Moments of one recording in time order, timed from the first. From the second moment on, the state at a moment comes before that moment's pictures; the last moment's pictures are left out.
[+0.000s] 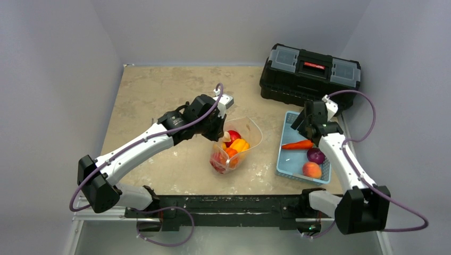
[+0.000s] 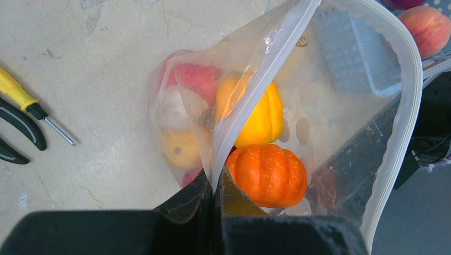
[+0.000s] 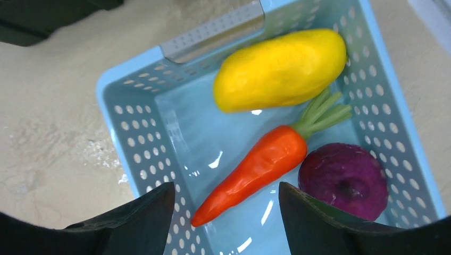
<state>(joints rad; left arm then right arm) -0.82 1.36 1.26 -0.68 0.03 -0.28 0.11 1.12 0.88 -0.65 0.38 0.66</state>
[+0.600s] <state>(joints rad) -0.82 1.36 1.26 -0.68 0.03 -0.28 -0.07 0.95 0.77 -0.72 0.41 0.80</state>
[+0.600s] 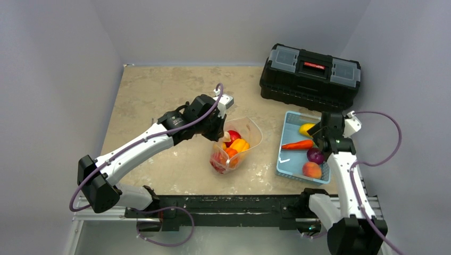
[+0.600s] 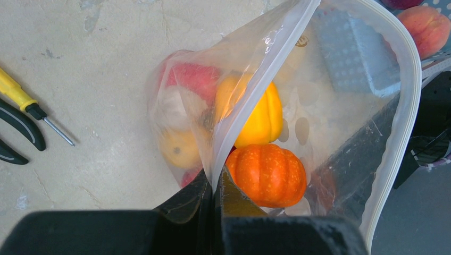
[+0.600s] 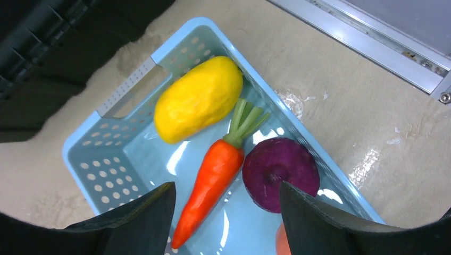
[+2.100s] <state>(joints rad) -0.82 1.36 1.26 -0.68 0.06 -0.28 -0.08 1.12 0.70 -0.88 0.00 0.76</state>
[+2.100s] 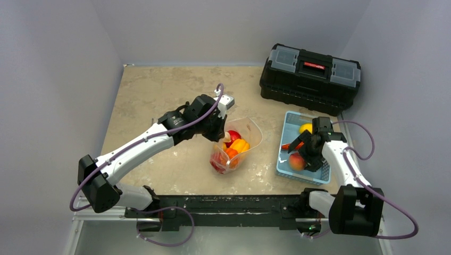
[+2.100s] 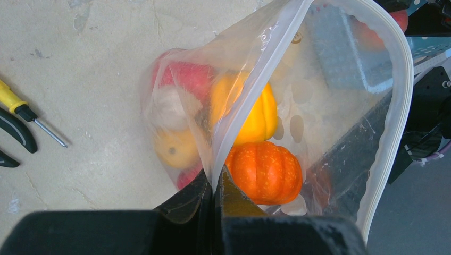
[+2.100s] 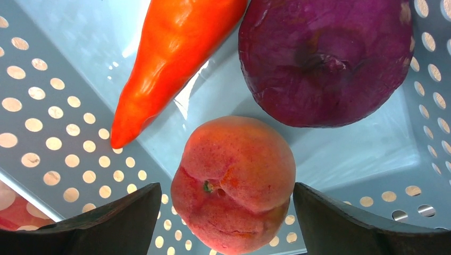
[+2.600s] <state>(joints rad) -0.82 1.38 1.26 -0.68 0.06 -0.28 -0.08 1.08 0.65 -0.77 0.00 0.81</state>
